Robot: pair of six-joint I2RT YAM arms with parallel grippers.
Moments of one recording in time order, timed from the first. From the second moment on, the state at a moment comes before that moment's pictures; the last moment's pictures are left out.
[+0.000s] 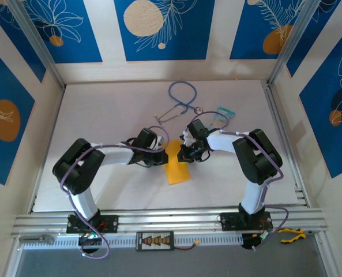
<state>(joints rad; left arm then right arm) -0.64 1.76 0.86 -0.05 0.45 -0.70 0.52 1.83 0.98 -0.41 -0.55 0.44</state>
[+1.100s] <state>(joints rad) -0.56 1.90 1.01 -0.08 0.47 -0.68 0.51 1.82 0.96 -0.40 -0.55 0.42</state>
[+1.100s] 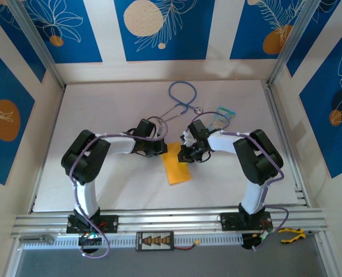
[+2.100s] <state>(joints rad) -0.47 1.96 1.11 -0.16 0.48 -0.70 0.51 1.81 0.95 -0.38 -0.54 0.42</state>
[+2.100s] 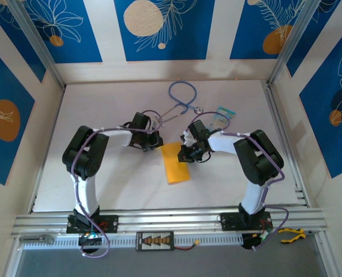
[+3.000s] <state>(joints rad) -0.54 1.82 1.14 -0.29 0.43 -0.68 0.52 1.81 0.94 -0.38 -0.53 0.42</state>
